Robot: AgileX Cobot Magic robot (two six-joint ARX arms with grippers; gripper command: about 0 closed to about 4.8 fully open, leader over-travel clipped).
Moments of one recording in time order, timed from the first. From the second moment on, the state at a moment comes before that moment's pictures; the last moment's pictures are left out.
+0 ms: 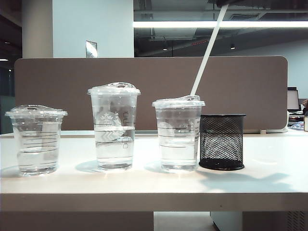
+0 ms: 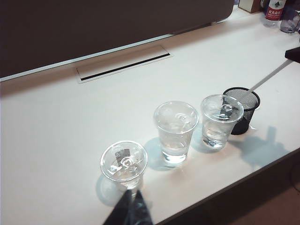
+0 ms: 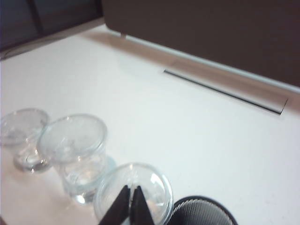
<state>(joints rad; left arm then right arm) -0.01 0.52 1.34 -1.16 0.40 0.21 0.48 0.96 0.81 -0.09 -0.13 -0.06</state>
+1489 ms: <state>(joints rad) -0.01 0.51 1.26 -1.06 0.41 0.21 0.48 0.64 0.90 -0.13 -0.11 -0.08</state>
